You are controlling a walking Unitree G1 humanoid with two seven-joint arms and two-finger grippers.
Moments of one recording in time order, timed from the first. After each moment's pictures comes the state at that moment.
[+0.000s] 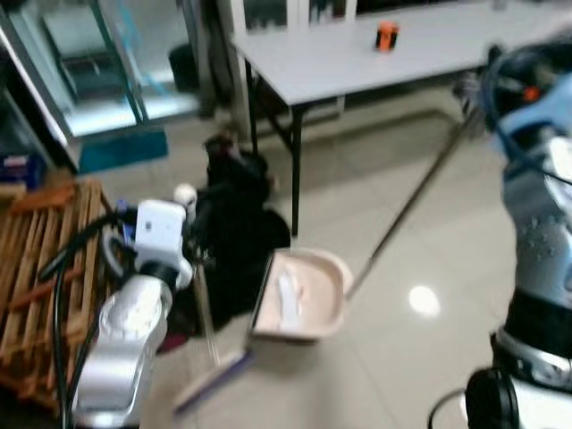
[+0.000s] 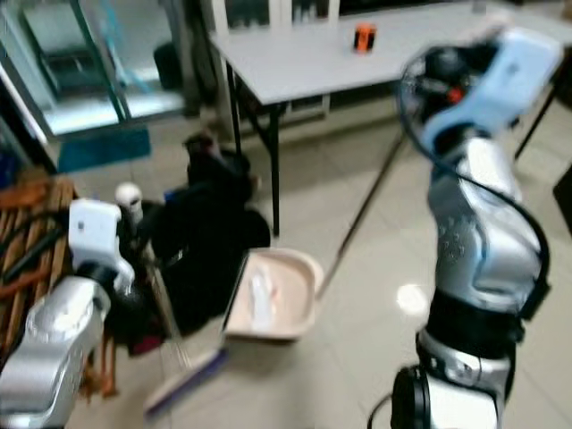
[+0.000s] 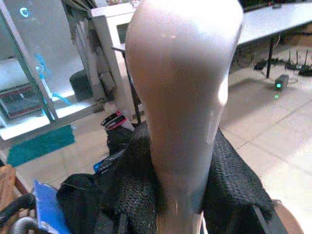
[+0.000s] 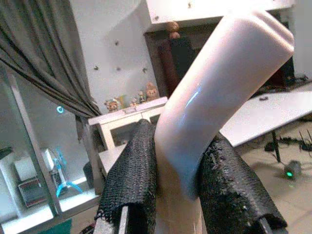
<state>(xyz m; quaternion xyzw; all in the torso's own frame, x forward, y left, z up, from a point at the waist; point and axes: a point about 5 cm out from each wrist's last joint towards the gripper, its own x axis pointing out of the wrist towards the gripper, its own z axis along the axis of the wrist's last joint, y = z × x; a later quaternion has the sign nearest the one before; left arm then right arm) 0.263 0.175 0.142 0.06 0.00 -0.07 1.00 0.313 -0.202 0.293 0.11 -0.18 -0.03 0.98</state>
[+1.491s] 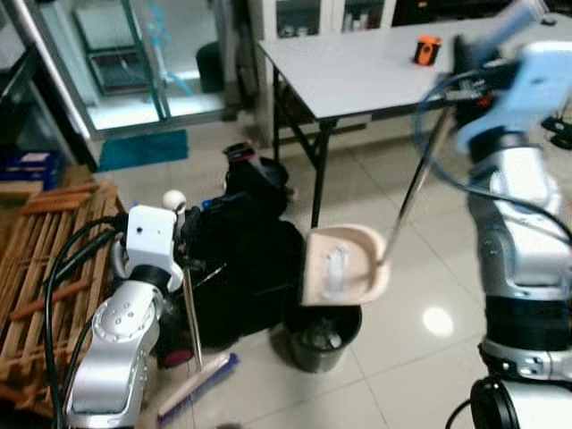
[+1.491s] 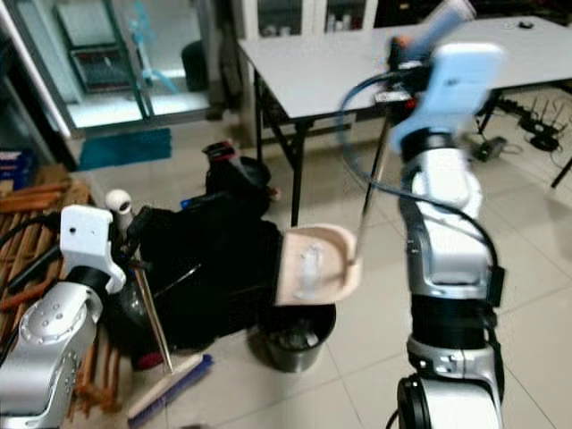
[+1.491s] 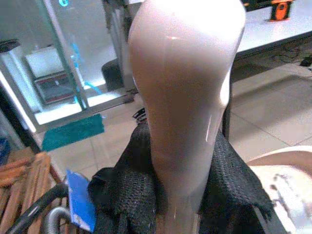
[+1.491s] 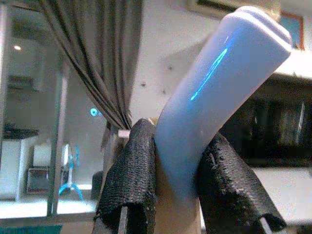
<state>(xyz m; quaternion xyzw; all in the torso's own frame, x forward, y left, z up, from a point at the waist) 0.262 0.189 0.135 0.08 0.02 -0.04 1.00 0.327 -0.164 0.282 -0.04 -0.27 0.04 0.96</state>
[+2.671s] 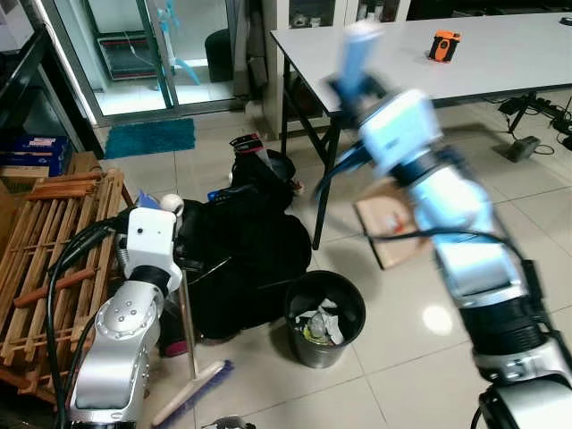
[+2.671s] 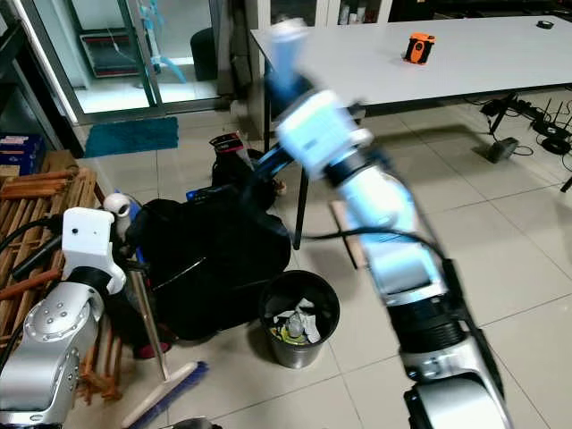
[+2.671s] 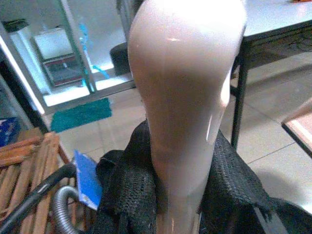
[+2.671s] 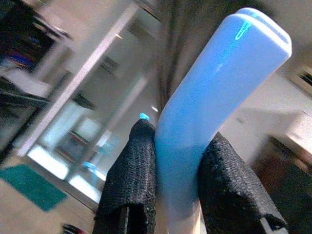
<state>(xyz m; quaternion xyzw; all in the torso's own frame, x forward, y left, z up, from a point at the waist) 0.266 0.188 0.129 0.07 0.03 -0.03 1.00 0.319 -0.112 0.267 -0.26 -0.32 0.18 0.90</state>
